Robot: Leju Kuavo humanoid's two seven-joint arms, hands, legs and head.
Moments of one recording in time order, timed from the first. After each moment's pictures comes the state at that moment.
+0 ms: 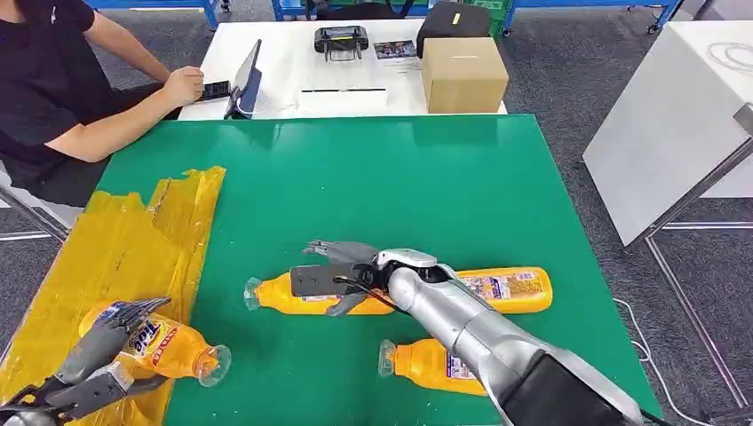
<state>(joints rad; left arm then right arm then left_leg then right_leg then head) 0.10 0.50 -0.04 -1.28 -0.46 -0.07 -0.71 -0.79 0.19 0.92 -0.60 0.44 0.33 -0.07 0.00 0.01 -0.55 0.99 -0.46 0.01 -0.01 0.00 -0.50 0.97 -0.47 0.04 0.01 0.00</state>
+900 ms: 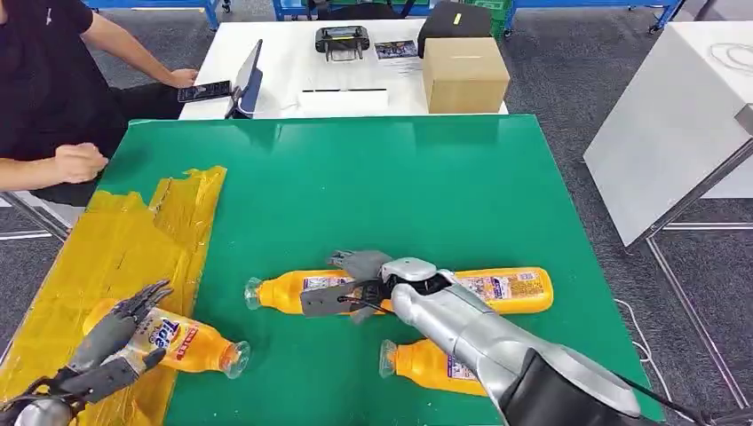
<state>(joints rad) 0.03 0.41 -0.04 -1.23 -0.37 -0.06 -0.70 -0.80 0.18 1.13 -0.49 0.50 0.19 0.03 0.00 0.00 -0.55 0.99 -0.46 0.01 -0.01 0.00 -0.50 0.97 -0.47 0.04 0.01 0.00</state>
